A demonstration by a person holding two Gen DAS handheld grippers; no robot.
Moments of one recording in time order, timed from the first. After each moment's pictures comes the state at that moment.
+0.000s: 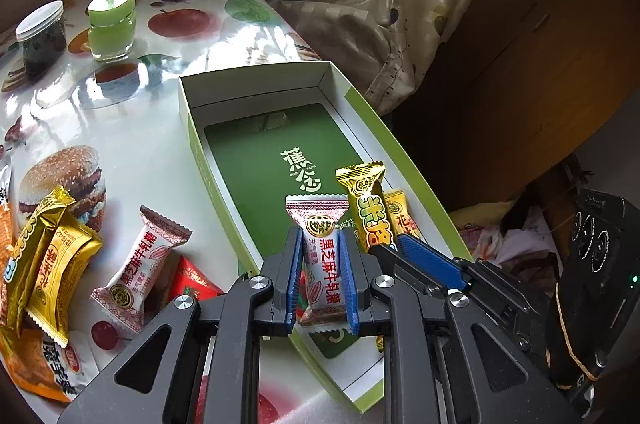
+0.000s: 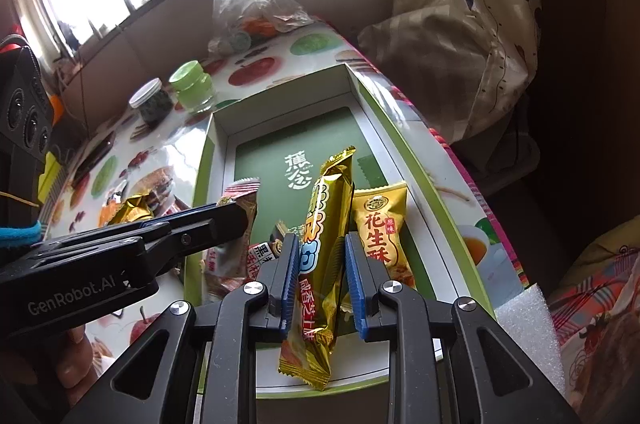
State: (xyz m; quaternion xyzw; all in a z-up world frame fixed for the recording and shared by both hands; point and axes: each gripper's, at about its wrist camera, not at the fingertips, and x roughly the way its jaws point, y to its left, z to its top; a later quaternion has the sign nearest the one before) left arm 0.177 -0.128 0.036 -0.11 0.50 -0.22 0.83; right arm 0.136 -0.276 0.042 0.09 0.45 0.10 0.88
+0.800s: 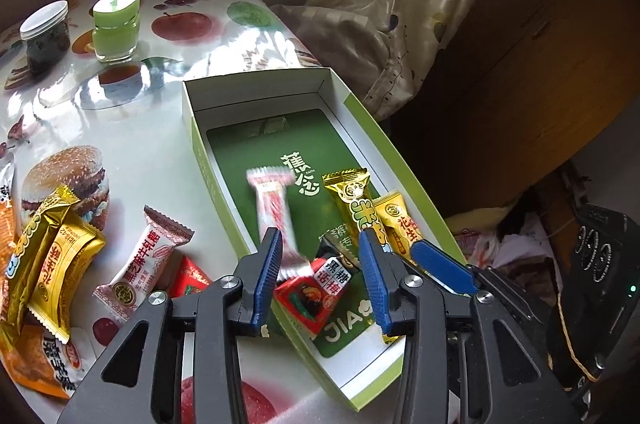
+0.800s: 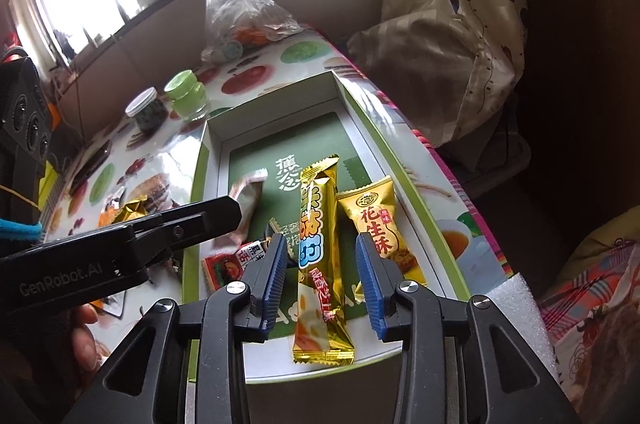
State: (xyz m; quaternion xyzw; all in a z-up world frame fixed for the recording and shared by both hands) left arm 0.172 -0.124 0.042 -0.12 0.49 -0.22 0.83; right arm 0.123 -0.283 0.049 0.09 0.44 0.08 0.89
